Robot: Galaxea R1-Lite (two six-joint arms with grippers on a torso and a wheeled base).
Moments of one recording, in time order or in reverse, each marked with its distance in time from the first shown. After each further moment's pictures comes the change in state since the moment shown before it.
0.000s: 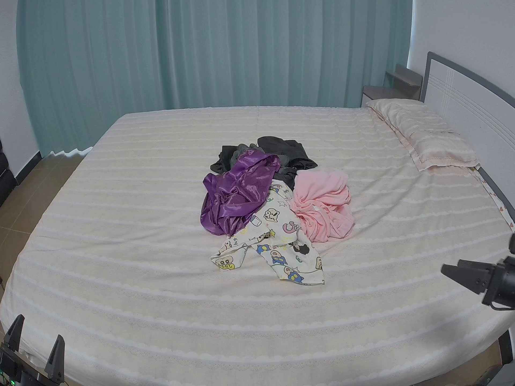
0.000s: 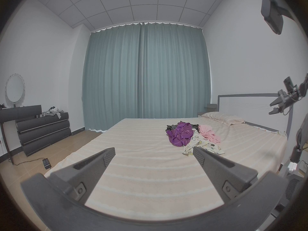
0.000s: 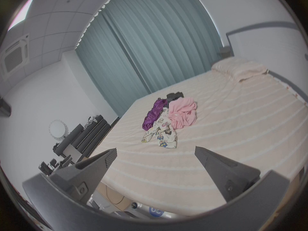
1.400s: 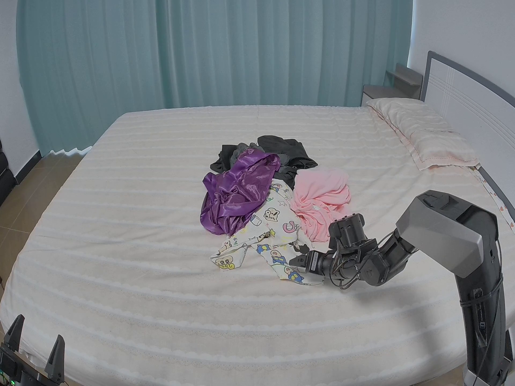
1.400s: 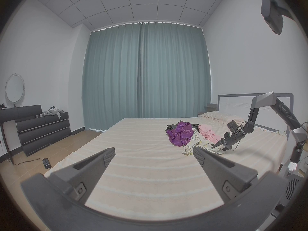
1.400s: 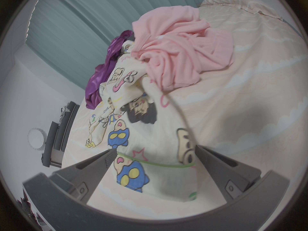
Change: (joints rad) left arm 0.000 0.000 0.000 0.000 0.000 0.000; right arm 0.245 1.476 -0.860 -0.247 -0.186 0.202
